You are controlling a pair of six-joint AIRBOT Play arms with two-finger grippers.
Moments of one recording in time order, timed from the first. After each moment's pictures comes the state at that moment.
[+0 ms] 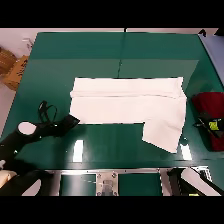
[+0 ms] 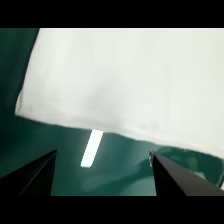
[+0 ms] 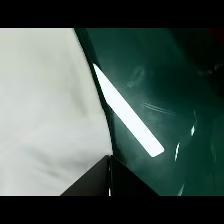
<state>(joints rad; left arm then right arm) -0.13 -0.89 0.32 0.67 -0.56 -1.56 -0.77 -1.05 0.71 -1.19 1.14 1.49</state>
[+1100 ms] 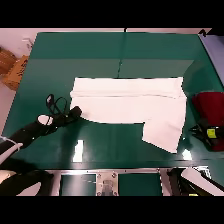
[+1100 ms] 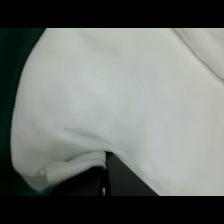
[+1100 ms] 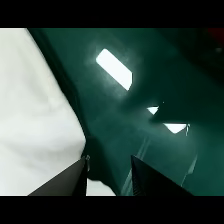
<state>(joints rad) -0.28 -1.16 0.45 0.45 -0.24 -1.39 -0.88 -1.11 0.61 -1.15 1.17 1.45</state>
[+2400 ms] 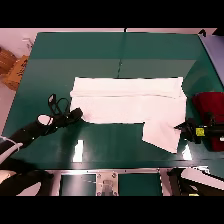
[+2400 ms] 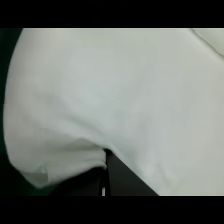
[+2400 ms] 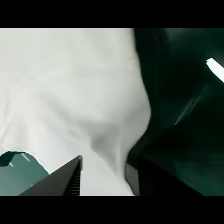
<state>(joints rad) -0.27 -1.16 0.45 0.47 -0.28 -1.35 -0.82 -1.27 0.60 -0.95 1.28 1.27</state>
